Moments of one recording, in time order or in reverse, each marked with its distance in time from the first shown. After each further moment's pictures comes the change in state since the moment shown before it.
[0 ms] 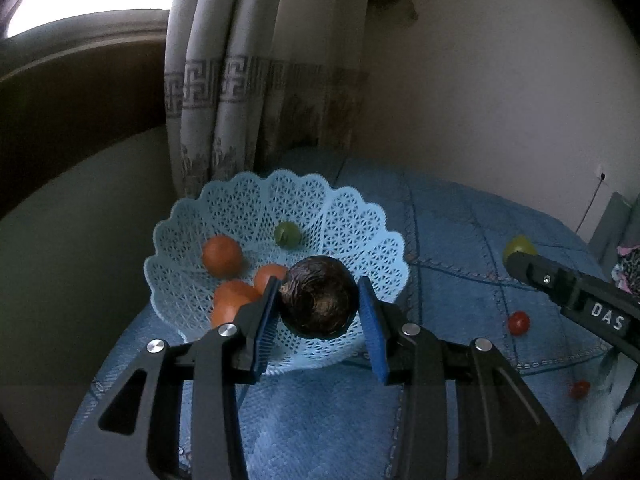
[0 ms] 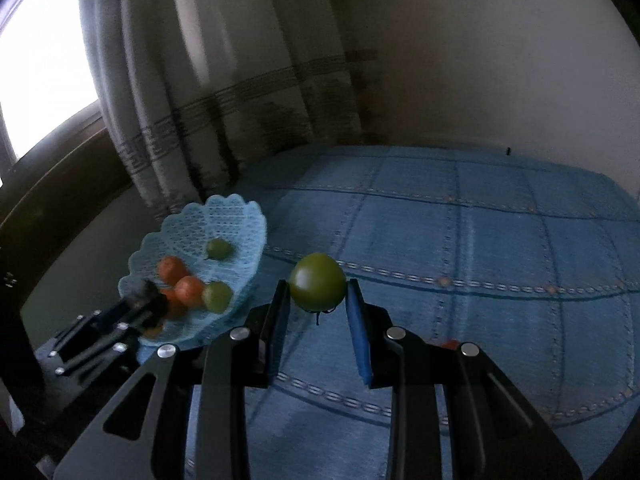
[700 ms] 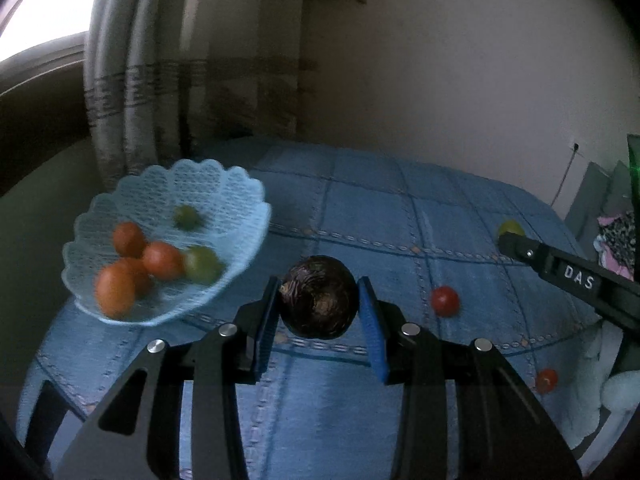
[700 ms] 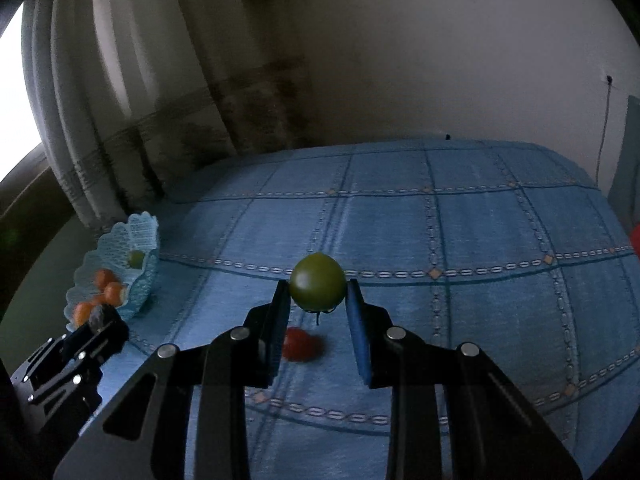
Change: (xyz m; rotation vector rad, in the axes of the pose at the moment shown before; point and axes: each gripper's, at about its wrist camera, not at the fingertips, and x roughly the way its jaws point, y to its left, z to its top) left arm -0.013 -0.088 -0.020 0.079 -0.003 -0.056; right arm -0.035 -0.109 -0.013 0.113 -0.029 -0.130
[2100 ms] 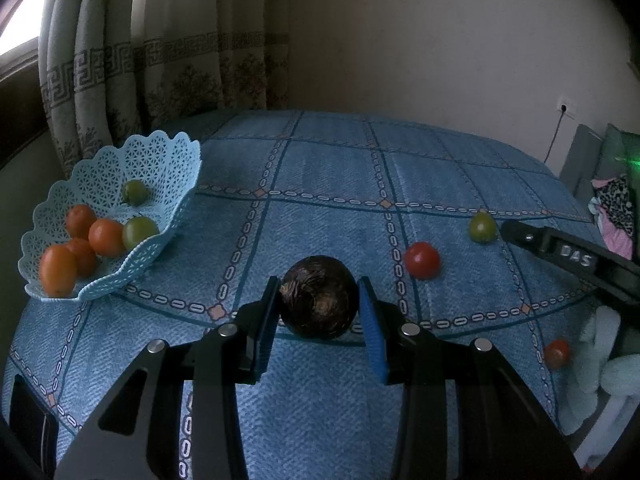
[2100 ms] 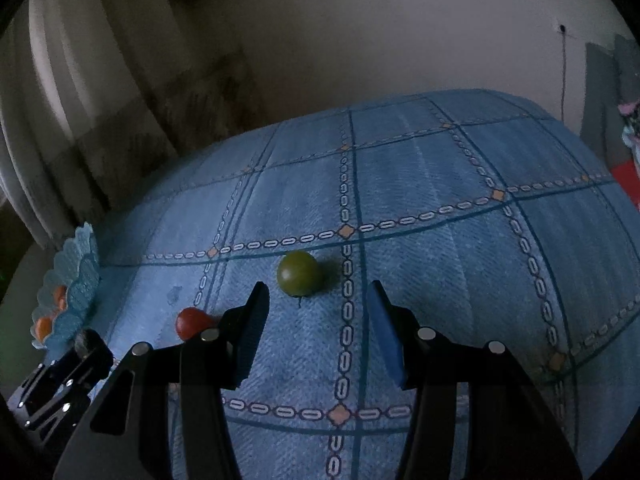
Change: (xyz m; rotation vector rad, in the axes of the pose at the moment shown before) left arm 0.031 -0.051 -0.029 0.098 0.095 -0.049; right arm 0.023 -0.071 -0.035 0.147 0.030 -0.103
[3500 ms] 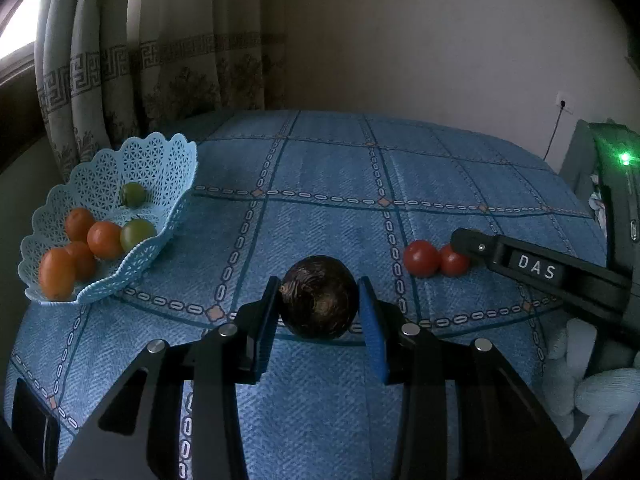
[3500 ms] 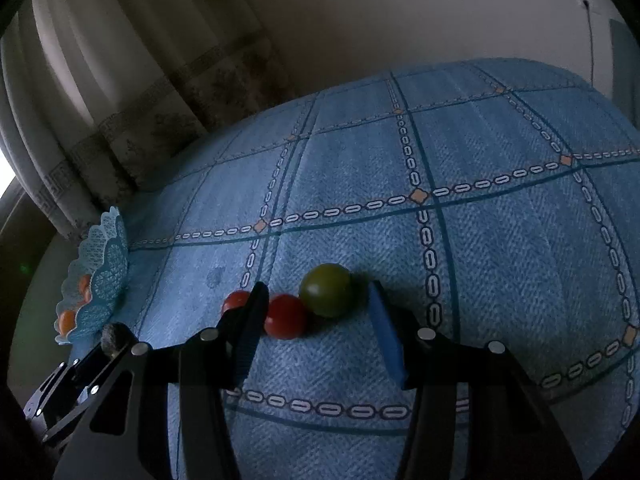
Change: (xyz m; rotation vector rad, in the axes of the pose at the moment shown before) left arm 0.002 -0.004 0.000 0.005 0.007 0.011; right arm 0.021 0.028 -0.008 0.036 0.077 0.125
